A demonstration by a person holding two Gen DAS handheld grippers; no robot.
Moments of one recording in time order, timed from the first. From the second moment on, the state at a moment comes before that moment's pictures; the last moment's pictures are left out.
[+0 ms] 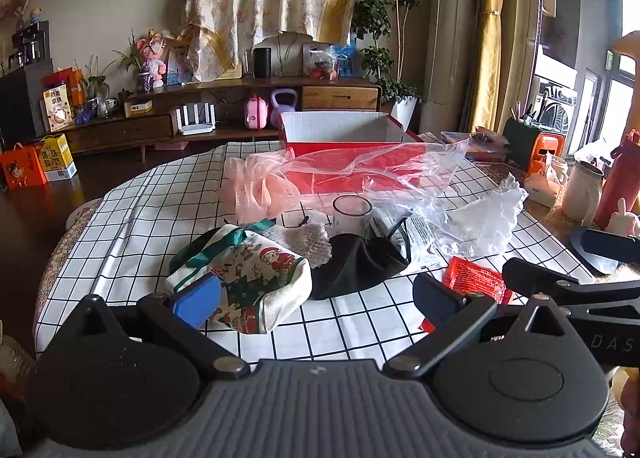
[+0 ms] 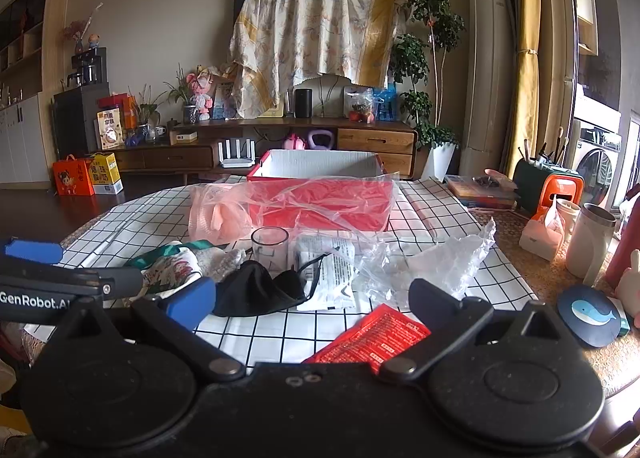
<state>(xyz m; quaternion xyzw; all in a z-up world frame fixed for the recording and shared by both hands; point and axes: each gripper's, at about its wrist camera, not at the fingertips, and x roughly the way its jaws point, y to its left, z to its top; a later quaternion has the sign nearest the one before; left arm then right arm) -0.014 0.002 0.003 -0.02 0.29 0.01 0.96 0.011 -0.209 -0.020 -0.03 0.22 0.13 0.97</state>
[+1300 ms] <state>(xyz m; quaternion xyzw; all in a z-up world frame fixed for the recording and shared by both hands) -0.016 0.002 0.003 -0.01 0.27 0.01 0.96 0.004 -0.210 -0.015 -0.03 0.22 0.13 0.97</state>
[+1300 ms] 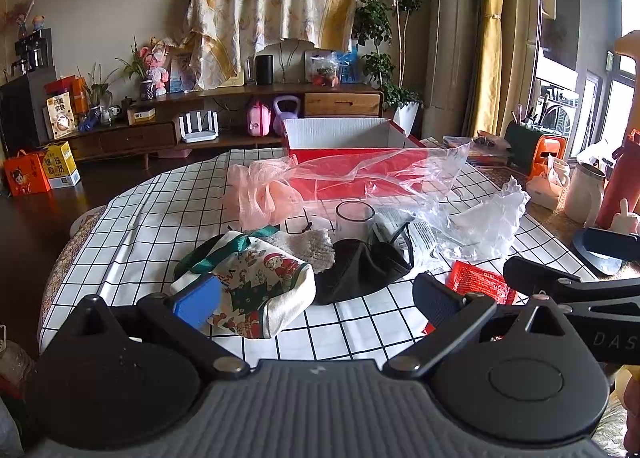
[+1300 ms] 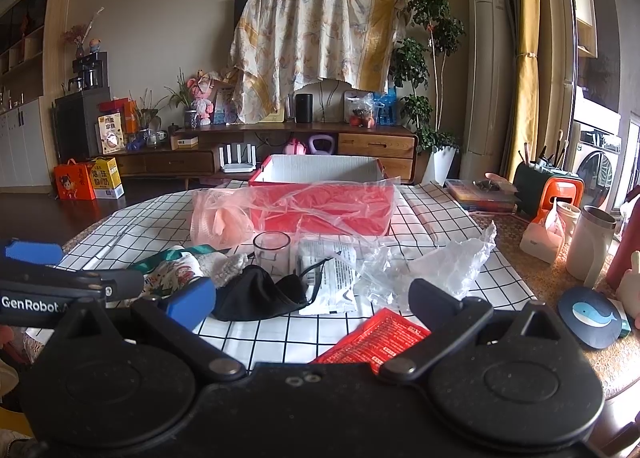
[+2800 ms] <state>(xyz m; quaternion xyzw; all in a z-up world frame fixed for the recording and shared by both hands) 0.077 0.037 -0.045 0.00 0.35 0.06 0.94 0.123 -0.261 -0.063 -0.04 0.29 0.05 0.96</state>
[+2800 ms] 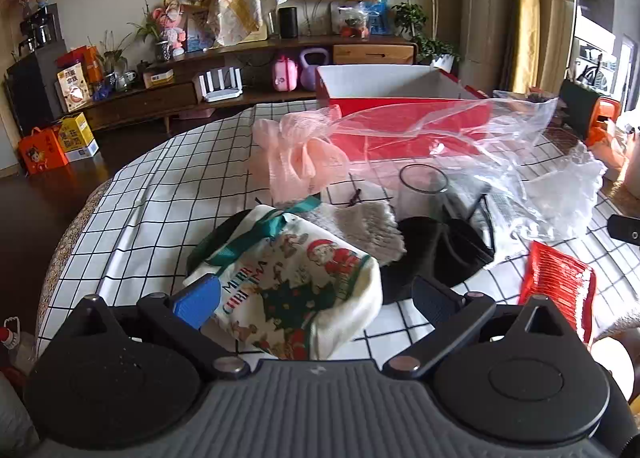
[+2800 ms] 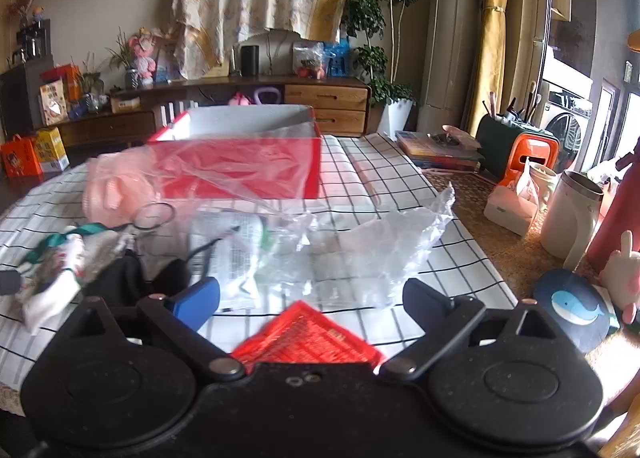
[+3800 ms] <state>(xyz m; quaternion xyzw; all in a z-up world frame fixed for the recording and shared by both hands) 0.198 0.076 -0.097 -0.10 0.49 0.10 0.86 0.279 -0.337 -0.124 -0.04 0.38 -0.01 0.92</state>
